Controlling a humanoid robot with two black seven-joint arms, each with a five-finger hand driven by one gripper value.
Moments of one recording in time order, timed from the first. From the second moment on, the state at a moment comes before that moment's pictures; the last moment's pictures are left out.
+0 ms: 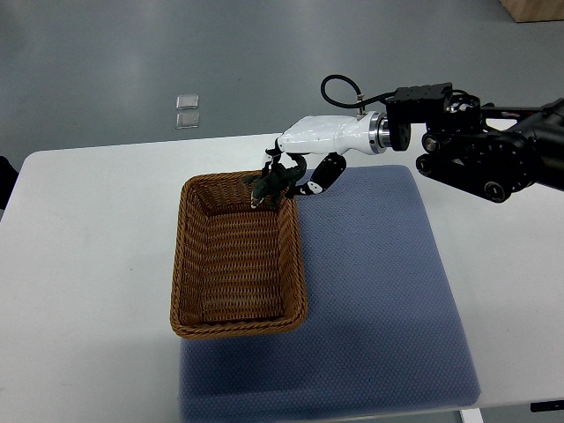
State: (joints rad) left arm 0.01 0.00 -0.04 -0.18 0.06 0.11 0.01; right arm 1.30 -0.27 -0.06 0.89 -1.42 0.08 0.50
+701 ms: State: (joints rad) left arm 0.01 0.00 -0.04 -0.18 0.06 0.11 0.01; right arm 1.29 -0.13 -0.07 0.95 -1.43 0.09 0.49
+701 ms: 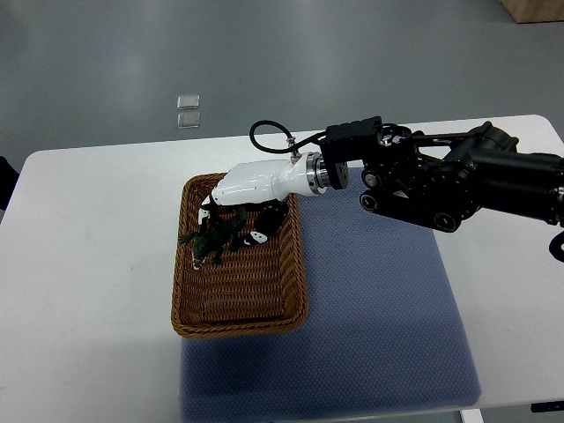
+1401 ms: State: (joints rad) left arm 0.01 0.00 -0.04 -0.18 0.06 0.11 0.01; right arm 1.28 -0.16 0.00 0.87 -1.42 0.08 0.48
